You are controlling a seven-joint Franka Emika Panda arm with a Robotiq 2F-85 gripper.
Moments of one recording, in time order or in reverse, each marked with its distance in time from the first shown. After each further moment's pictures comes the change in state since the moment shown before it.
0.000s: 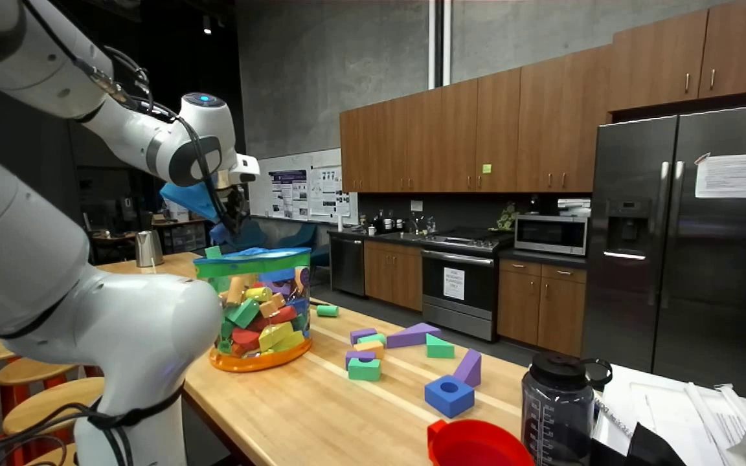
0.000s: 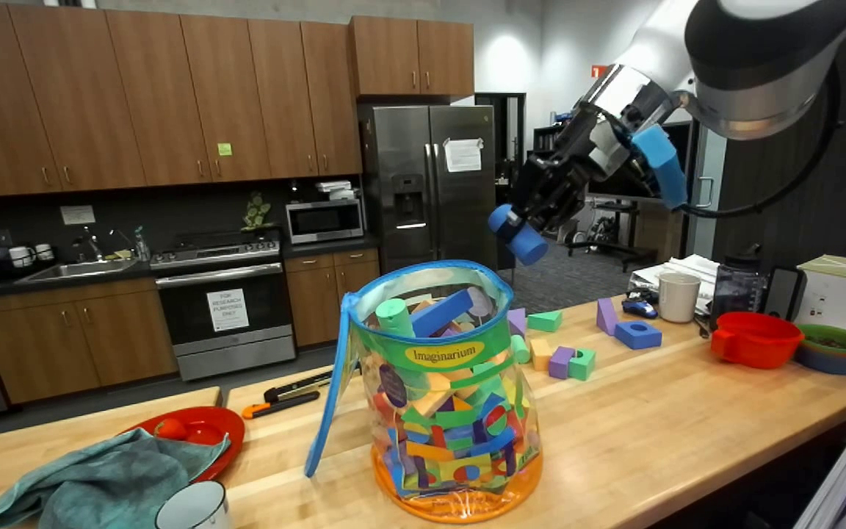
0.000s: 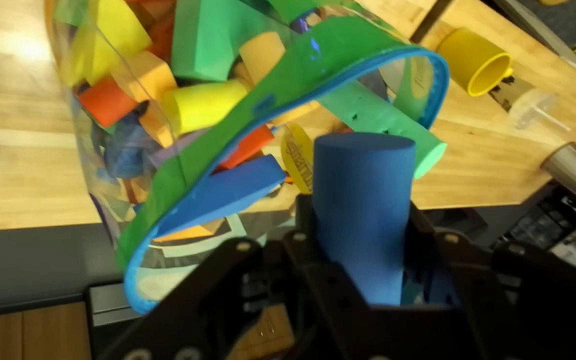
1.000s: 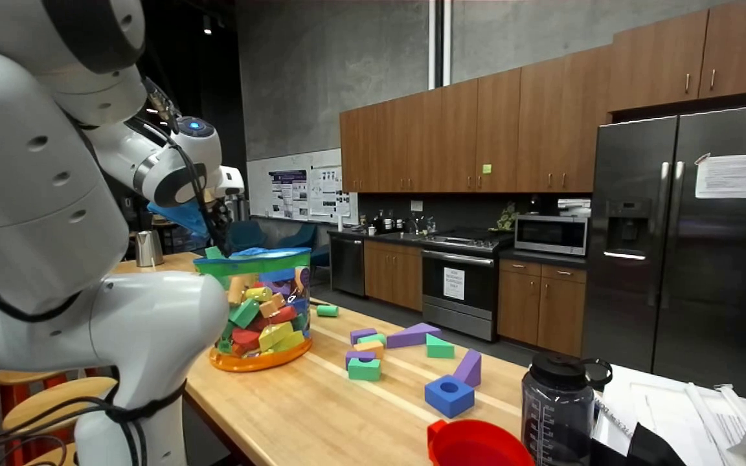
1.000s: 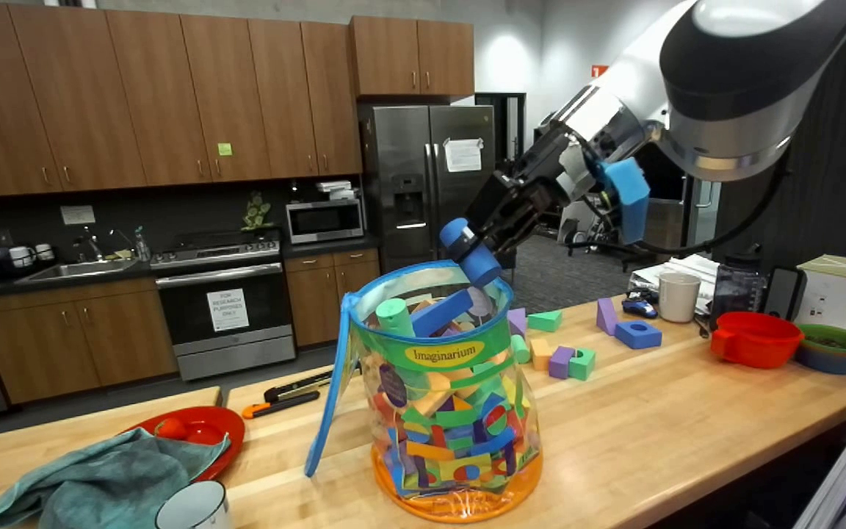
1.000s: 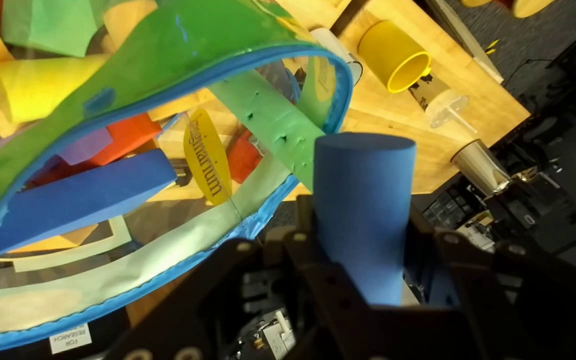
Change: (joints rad) arm 0.312 0.181 -0.099 0.015 0.135 0.320 -0.148
